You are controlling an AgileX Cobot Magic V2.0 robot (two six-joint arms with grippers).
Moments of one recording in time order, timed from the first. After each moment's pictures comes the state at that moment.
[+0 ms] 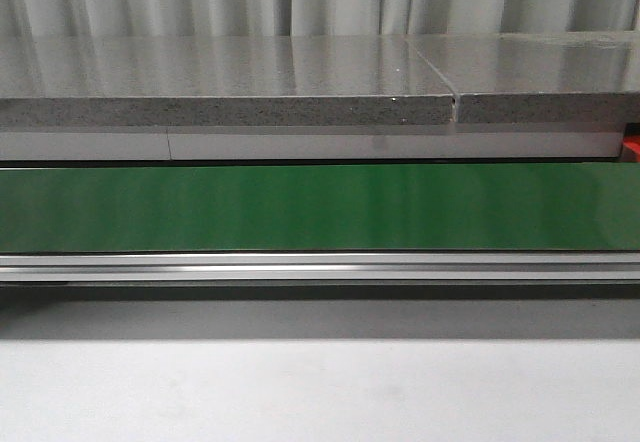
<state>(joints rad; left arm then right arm) -0.10 0.22 -0.34 -0.46 0.50 0.38 0.00 0.00 0.01 -0.08 0.13 0.05</state>
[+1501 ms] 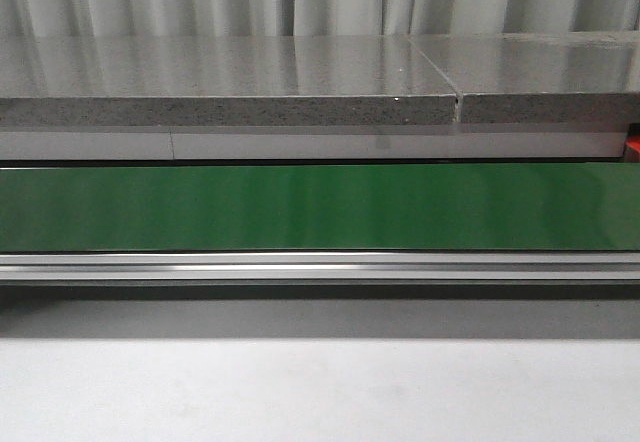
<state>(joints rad) -0.10 0.20 -0.32 -0.35 0.39 0.38 0.00 -0.01 0.03 -0.08 0.08 0.05</state>
